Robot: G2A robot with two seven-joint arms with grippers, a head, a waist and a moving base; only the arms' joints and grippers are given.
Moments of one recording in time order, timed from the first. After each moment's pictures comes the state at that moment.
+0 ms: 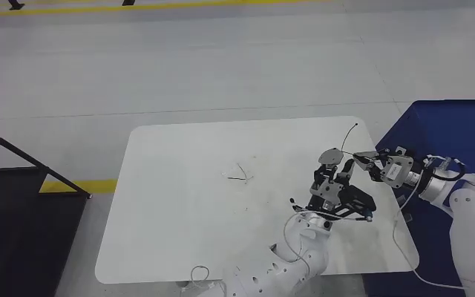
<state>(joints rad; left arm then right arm) 0.93 -1.88 -0.46 -1.05 2.01 0.71 0.03 -1.37 -0.94 1.88 -1.72 0.95 0.96 0.75</state>
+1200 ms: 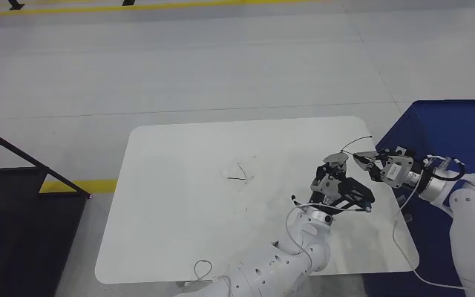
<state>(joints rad) 0.89 -1.90 -0.45 -0.98 1.90 0.71 0.04 -1.37 -0.94 1.88 -1.72 0.95 0.96 0.75</state>
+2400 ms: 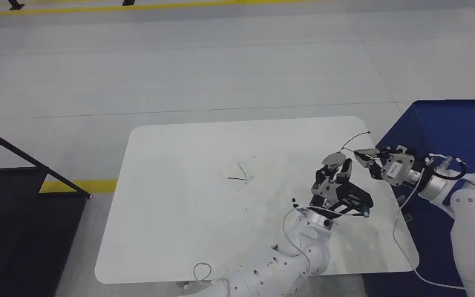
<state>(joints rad) 0.91 -1.89 -0.44 -0.99 1.84 0.71 0.12 -1.37 -0.92 1.87 -1.73 1.03 0.93 0.69</state>
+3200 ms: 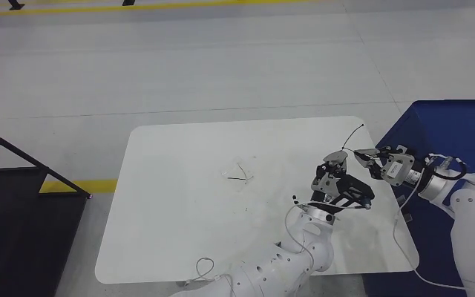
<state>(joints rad) 0.87 -1.91 -0.42 -0.97 1.80 0.76 0.07 -1.37 -0.92 1.87 -1.73 1.03 0.93 0.69</state>
